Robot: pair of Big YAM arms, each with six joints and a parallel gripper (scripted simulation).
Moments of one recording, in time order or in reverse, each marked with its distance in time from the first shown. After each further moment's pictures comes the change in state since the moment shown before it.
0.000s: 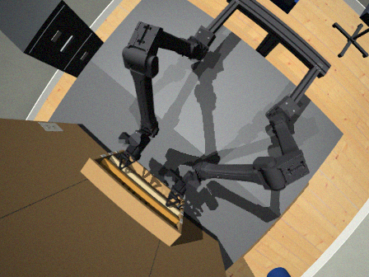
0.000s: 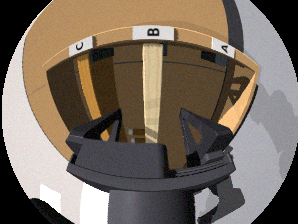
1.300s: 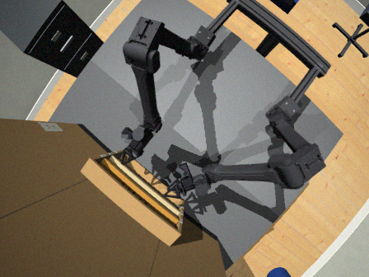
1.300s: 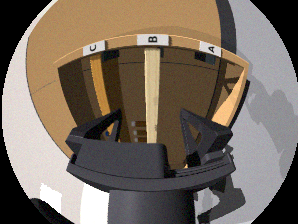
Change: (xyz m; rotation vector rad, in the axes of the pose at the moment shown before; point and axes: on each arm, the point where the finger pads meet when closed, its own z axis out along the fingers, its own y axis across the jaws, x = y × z) left arm -0.041 0.025 -0.047 -0.022 -0.506 -0.001; right arm -0.004 0.000 -0.028 -0.003 -0.007 0.005
